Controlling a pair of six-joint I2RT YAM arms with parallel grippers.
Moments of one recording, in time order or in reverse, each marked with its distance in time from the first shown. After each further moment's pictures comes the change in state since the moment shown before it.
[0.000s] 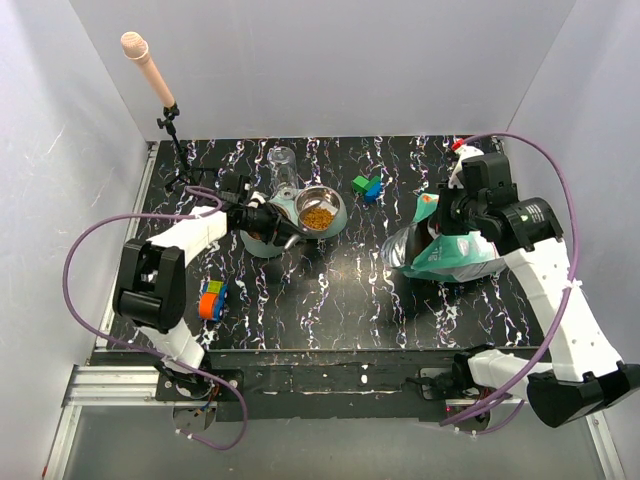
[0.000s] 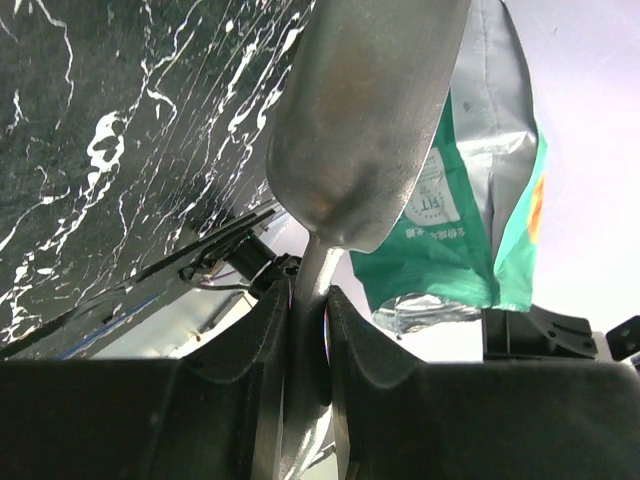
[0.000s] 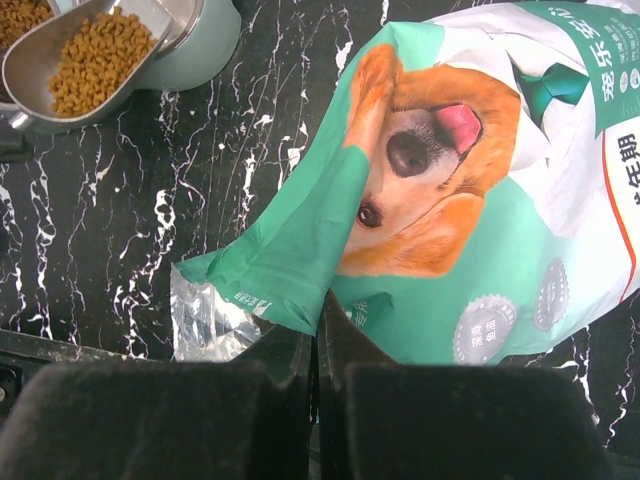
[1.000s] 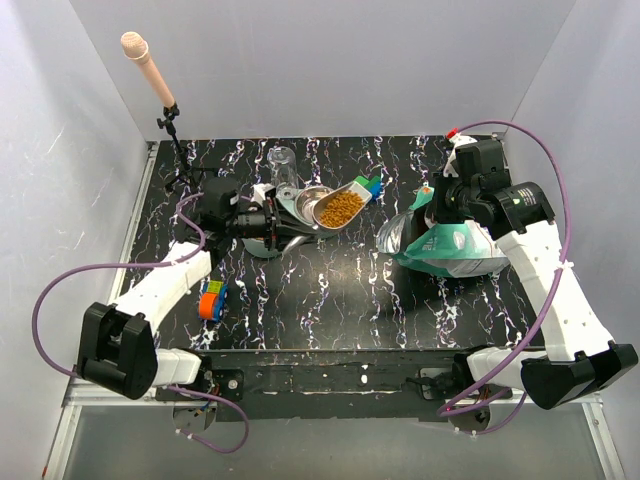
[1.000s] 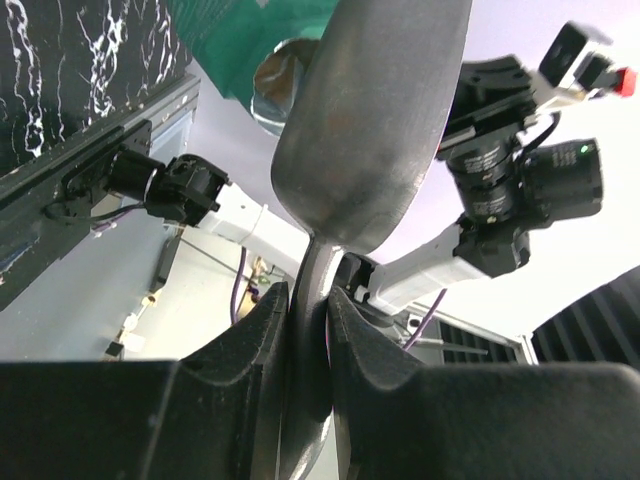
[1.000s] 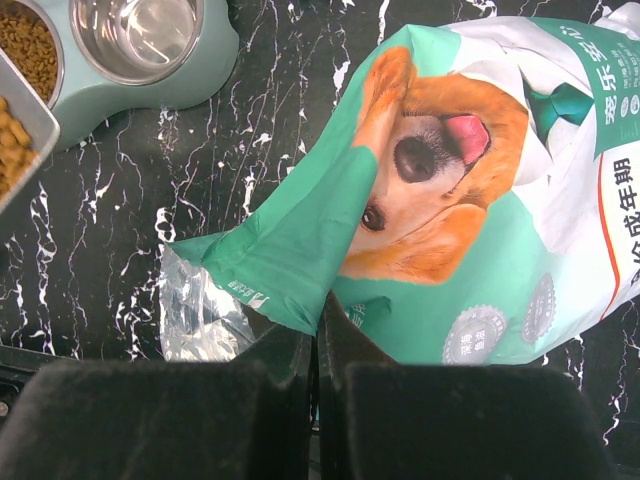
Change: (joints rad) left arm -0.100 -0.377 -0.223 0.446 0.167 -0.365; right arm 0.001 0.084 0.074 -0.002 0.012 -0.001
